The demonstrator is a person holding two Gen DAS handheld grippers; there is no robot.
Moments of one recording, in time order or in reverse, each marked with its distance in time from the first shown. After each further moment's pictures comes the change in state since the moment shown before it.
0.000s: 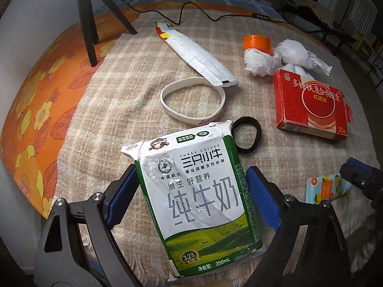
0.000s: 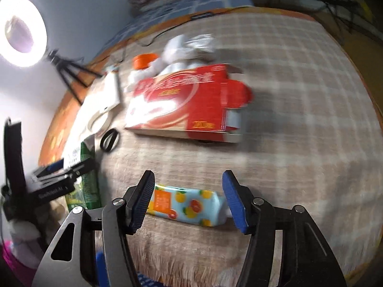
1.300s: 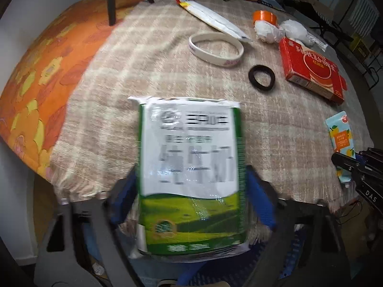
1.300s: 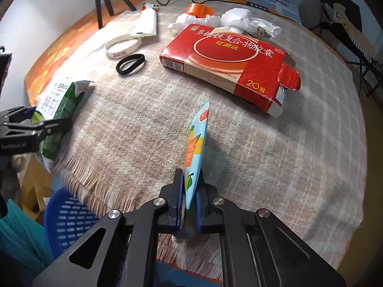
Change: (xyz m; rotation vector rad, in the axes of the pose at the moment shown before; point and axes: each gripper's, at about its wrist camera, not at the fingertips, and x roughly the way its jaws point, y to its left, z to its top) left arm -0.009 0.042 -0.063 -0.045 0.058 -0.039; right arm 0.005 0.045 -0.049 -0.334 0.134 -0.156
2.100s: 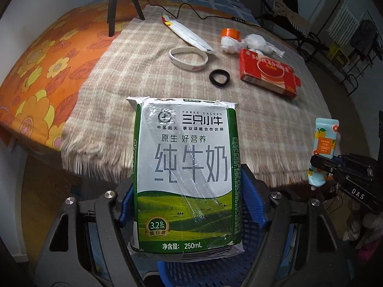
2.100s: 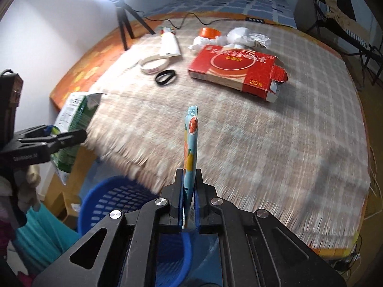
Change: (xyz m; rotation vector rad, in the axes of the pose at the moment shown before) left arm -0.073 -0.013 -0.045 0.002 -0.060 -0.157; right arm -0.072 0.008 -0.055 0.052 -0.115 0.132
